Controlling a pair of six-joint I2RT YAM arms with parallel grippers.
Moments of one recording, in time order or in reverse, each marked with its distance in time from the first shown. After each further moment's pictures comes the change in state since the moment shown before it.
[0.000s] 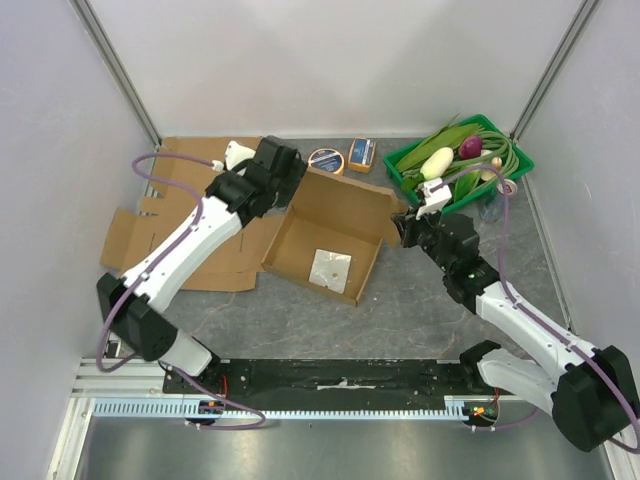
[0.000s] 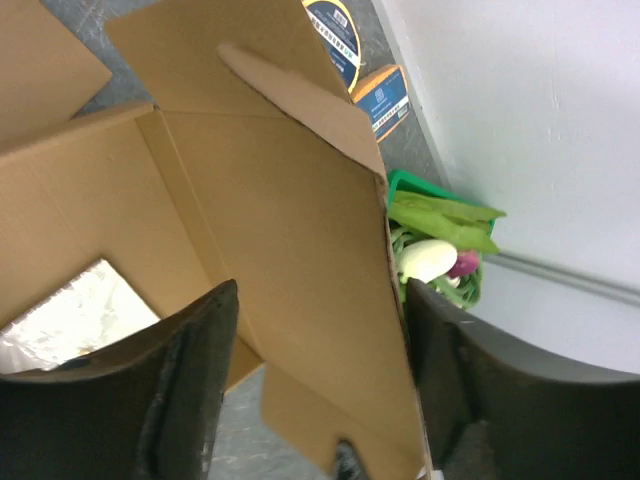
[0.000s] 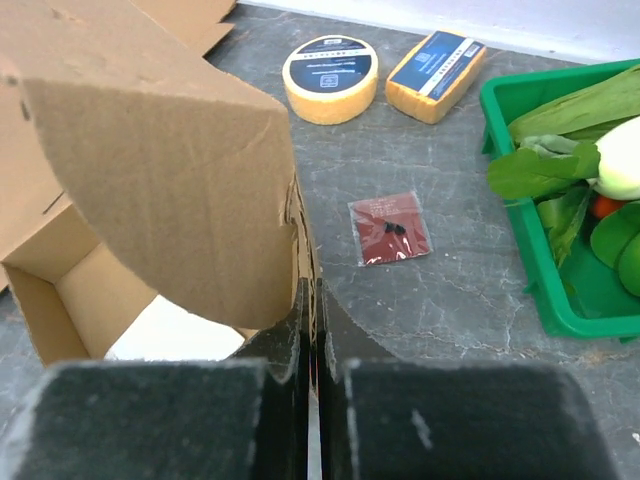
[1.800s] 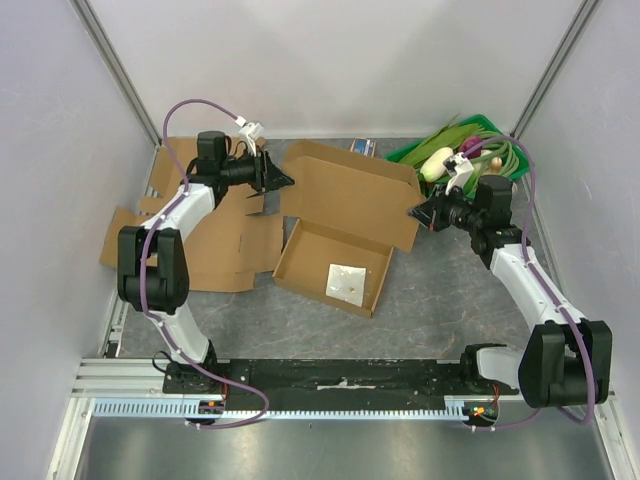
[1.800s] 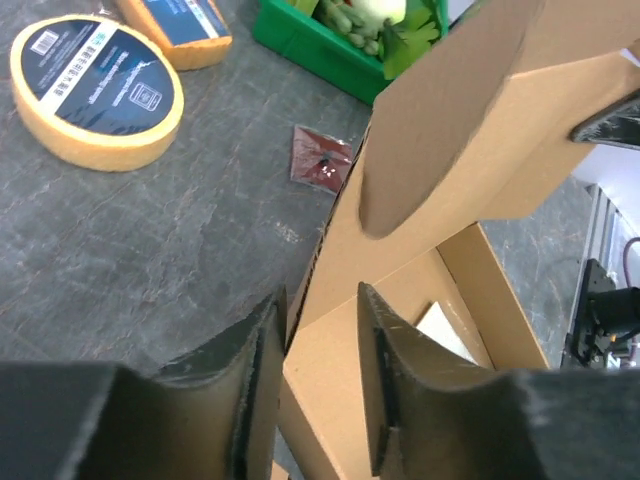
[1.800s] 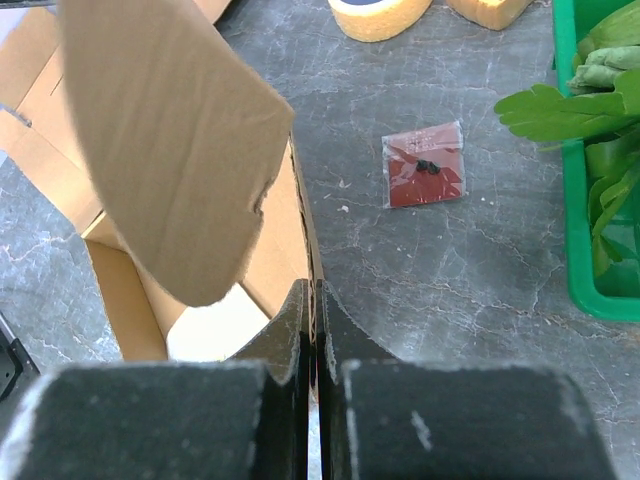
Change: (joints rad) left arm 0.520 0.220 -0.294 0.764 1.405 1.455; right arm -0.455 0.203 0.237 -0.307 -0.723 0.011
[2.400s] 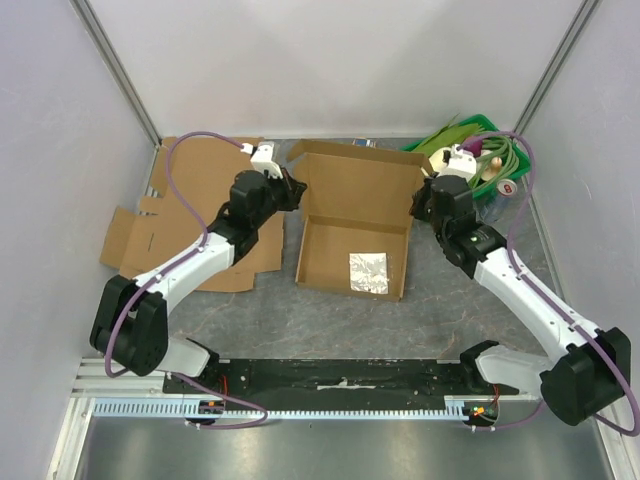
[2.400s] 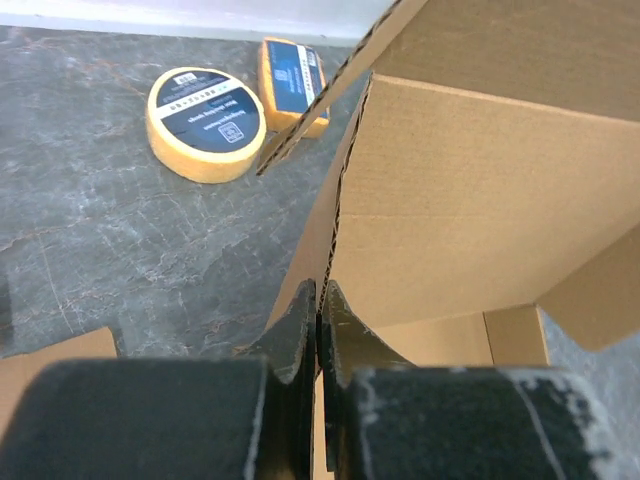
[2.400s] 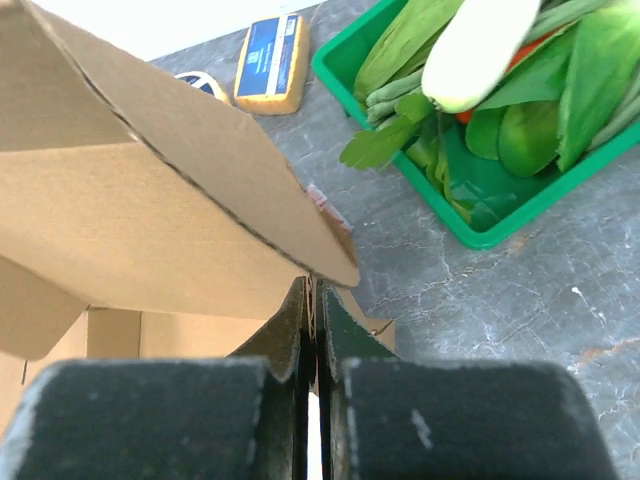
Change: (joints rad) left arm -0.346 -0.361 -0.386 0.317 -0.827 -0.286; right arm 0.377 -0.061 0.130 -0.145 0.981 0.345
